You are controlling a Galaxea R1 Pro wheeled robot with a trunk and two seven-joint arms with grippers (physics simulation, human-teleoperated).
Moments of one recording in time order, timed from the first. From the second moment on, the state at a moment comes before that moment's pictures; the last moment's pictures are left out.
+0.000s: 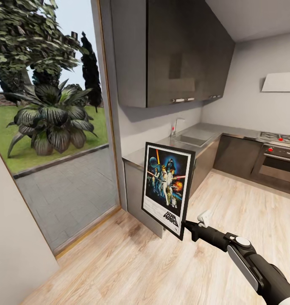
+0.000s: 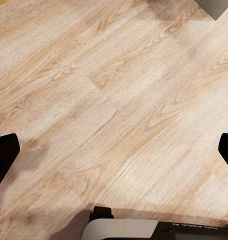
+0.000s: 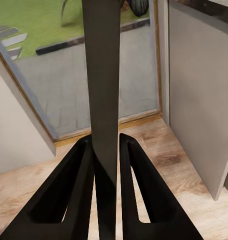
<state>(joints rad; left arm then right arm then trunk) 0.05 0.08 0.24 -0.72 0.06 -0.06 -0.25 -0.43 -0.33 0.28 -1.05 -0.39 0.12 0.64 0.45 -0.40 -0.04</state>
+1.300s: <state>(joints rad) 0.05 0.08 0.24 -0.72 0.06 -0.06 -0.25 -0.43 -0.33 0.28 -1.06 -0.39 0.12 0.64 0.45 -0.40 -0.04</state>
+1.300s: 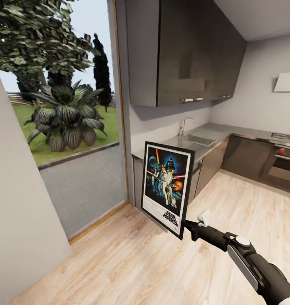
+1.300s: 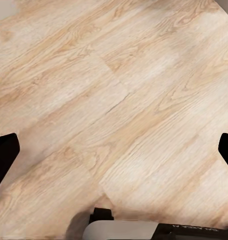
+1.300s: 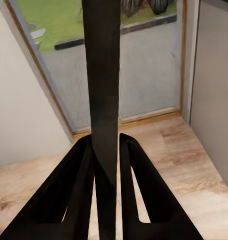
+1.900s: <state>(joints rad) 0.05 0.08 0.24 -0.72 0.06 -0.06 -0.25 -0.43 -0.33 0.28 -1.06 -0.39 0.12 0.64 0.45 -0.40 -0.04</state>
